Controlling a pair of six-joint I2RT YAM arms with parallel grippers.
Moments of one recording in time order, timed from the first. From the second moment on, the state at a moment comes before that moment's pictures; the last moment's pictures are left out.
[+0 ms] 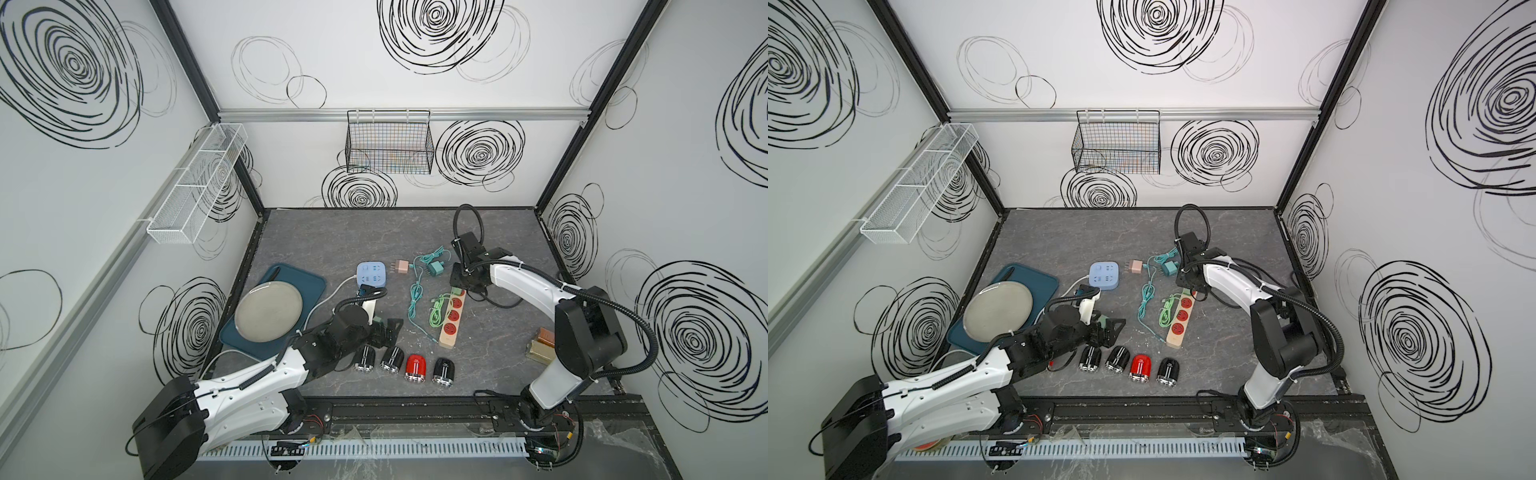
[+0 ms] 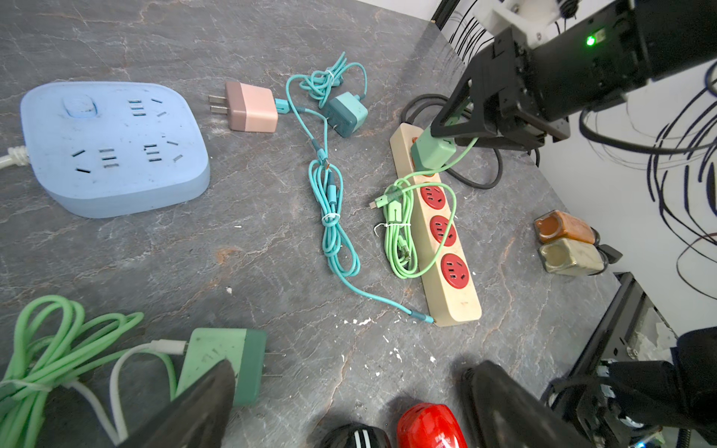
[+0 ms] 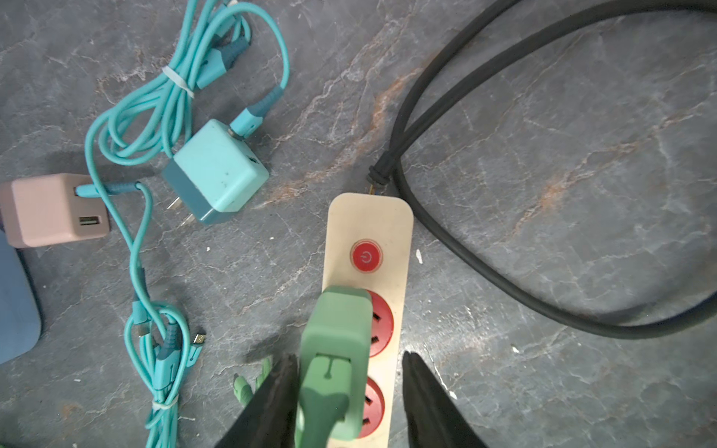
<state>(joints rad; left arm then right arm) -0.84 1.00 0.44 0.02 -0.07 -0.56 0.47 1.68 1.18 -0.69 0.16 0.65</state>
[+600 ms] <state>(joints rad) -0.71 1.02 0.45 0.03 0.02 -0.60 0.49 1.75 1.21 -0.67 0.16 0.59</state>
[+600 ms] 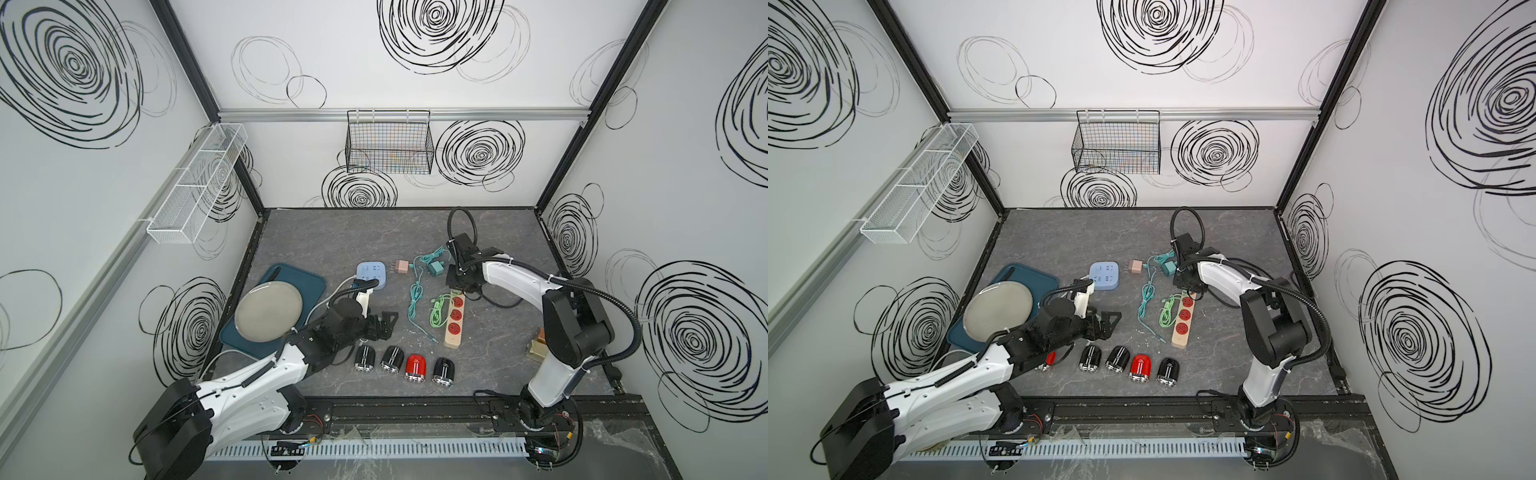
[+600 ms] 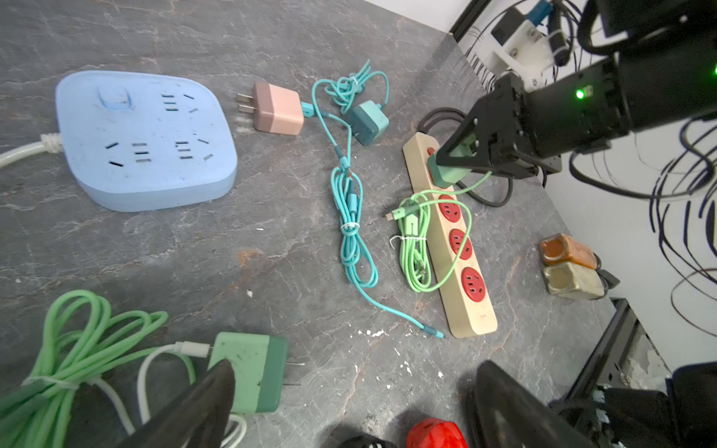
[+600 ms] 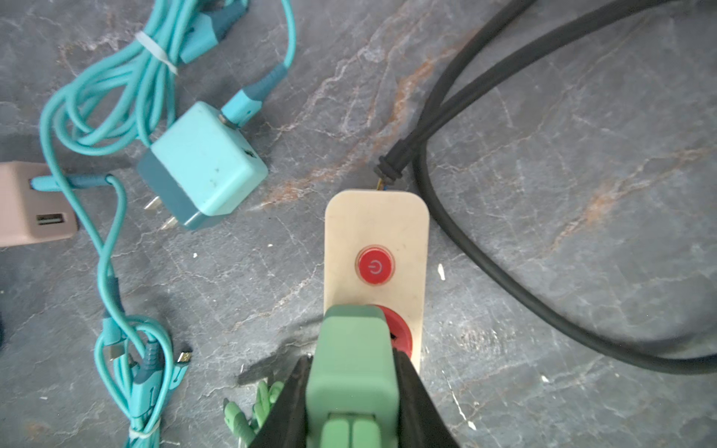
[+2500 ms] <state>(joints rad) -0.57 1.98 1.06 0.66 0.68 -0.84 0.68 1.32 0.94 -0.37 0.10 0.23</state>
